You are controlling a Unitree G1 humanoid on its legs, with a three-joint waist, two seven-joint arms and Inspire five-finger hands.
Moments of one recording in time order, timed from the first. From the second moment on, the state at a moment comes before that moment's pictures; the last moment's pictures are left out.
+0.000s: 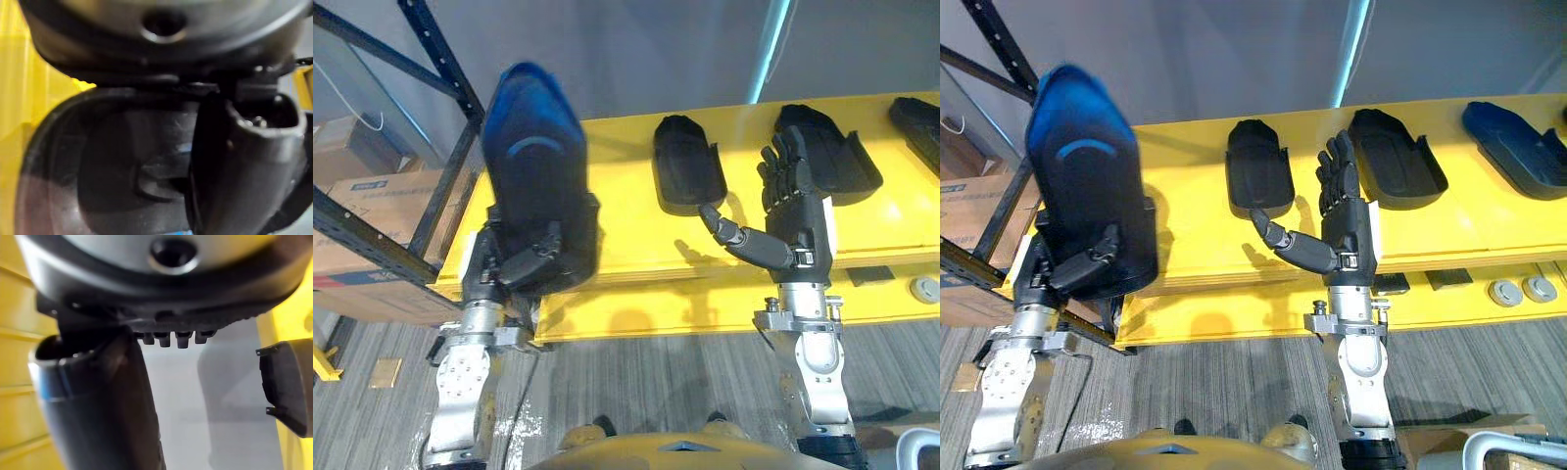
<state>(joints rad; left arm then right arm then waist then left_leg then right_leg) 0.23 0.21 0.20 -0.17 -0.24 -0.12 -0.01 0.17 -0.16 0.00 -0.22 0.22 -0.41 0.05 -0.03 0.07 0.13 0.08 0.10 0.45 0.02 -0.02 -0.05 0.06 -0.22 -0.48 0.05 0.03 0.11</state>
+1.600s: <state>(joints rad) -0.52 0.57 0.27 0.66 -0.35 0.28 0.03 0.14 -0.30 0.25 -0.48 0.34 -0.27 0.12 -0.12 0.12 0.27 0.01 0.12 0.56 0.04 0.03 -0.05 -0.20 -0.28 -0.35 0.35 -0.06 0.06</state>
